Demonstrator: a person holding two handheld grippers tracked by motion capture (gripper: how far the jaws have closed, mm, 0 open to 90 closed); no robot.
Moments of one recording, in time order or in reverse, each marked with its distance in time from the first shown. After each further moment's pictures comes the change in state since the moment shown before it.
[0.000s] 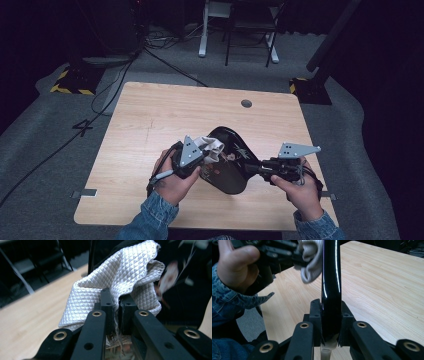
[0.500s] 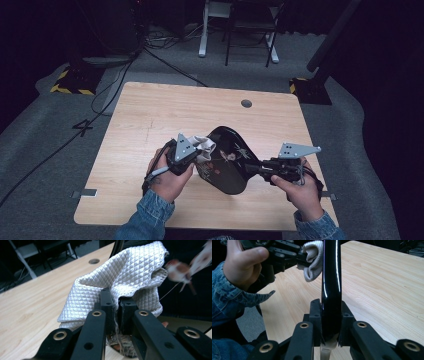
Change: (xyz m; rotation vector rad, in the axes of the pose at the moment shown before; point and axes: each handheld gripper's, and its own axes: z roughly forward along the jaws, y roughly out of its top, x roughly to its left) left arm 0.020 -0.020 0.007 0.112 0.033 -0.073; right arm 0.000 -0.001 -0.001 0.000 -0.004 0.006
